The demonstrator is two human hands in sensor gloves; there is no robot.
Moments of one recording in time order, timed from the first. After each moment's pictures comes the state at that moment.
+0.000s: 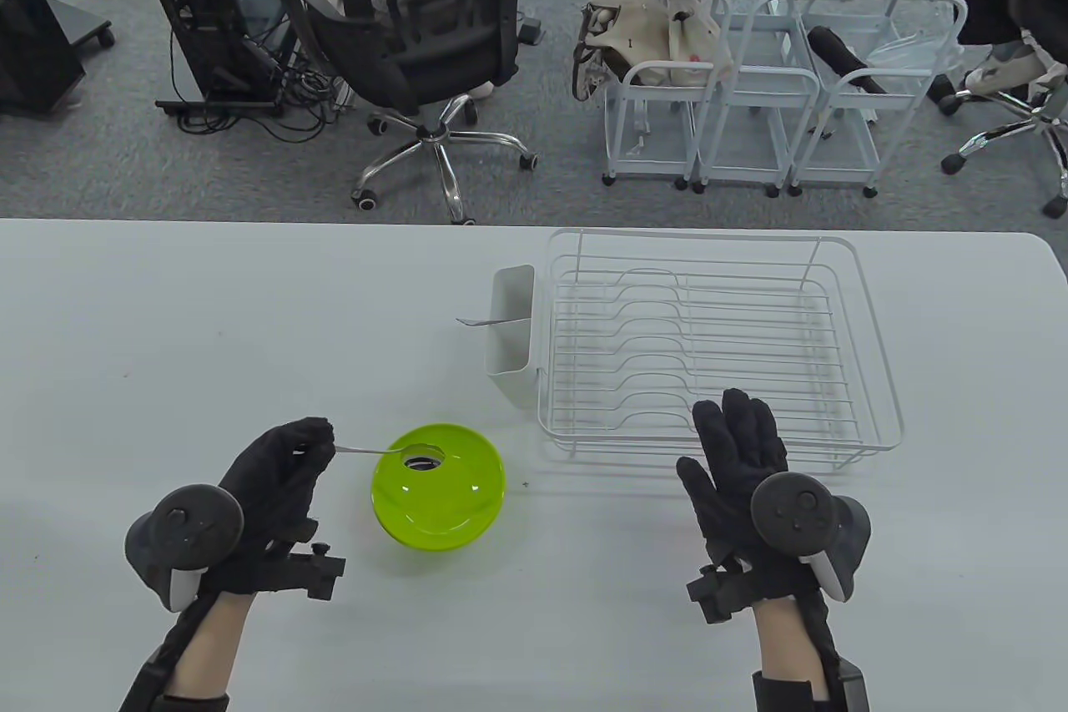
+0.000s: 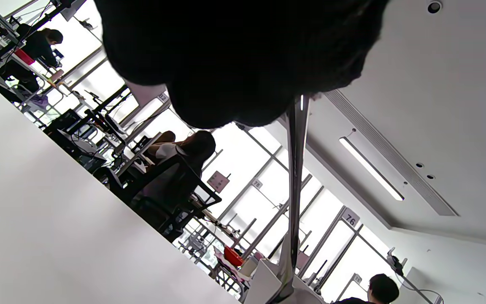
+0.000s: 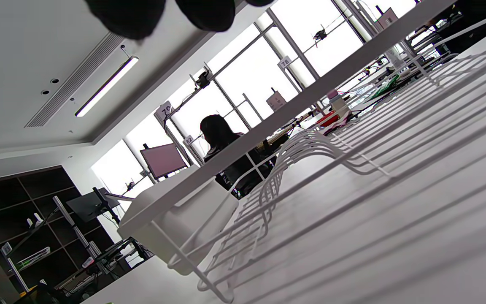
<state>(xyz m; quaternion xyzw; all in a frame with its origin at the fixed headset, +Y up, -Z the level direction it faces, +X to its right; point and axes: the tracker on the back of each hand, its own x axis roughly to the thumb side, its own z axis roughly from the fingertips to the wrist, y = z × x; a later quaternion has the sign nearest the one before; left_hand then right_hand) -0.304 -0.669 -0.266 0.21 -0.05 0.36 0.91 0.203 -0.695 -0.269 0.04 -0.12 0.93 0.34</state>
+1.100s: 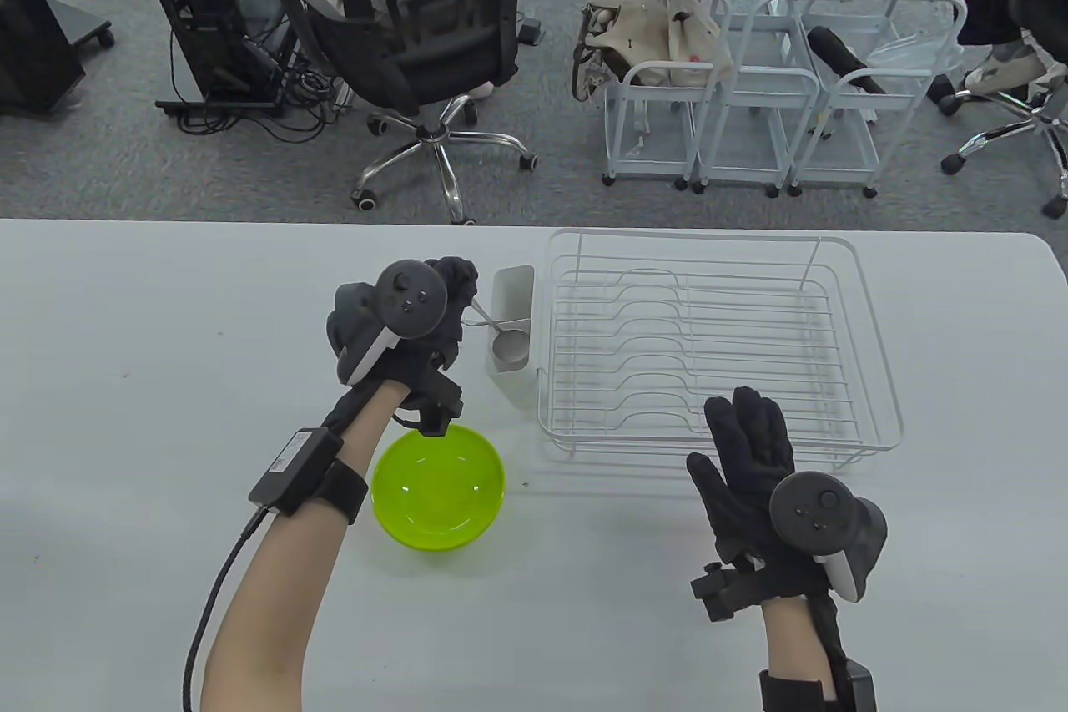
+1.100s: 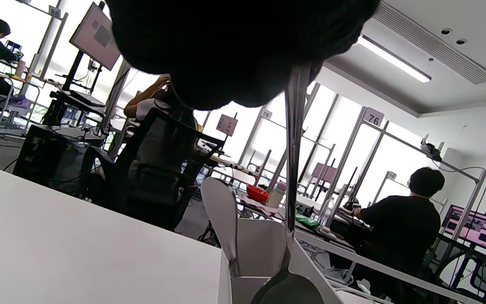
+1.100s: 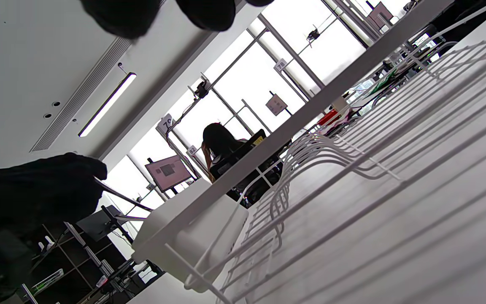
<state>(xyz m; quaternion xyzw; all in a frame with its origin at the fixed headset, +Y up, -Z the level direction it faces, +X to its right) -0.157 -0.607 -0.435 0.08 -0.07 0.21 0.97 0.212 -0.694 -0.269 0.04 -0.13 0.91 0.38</state>
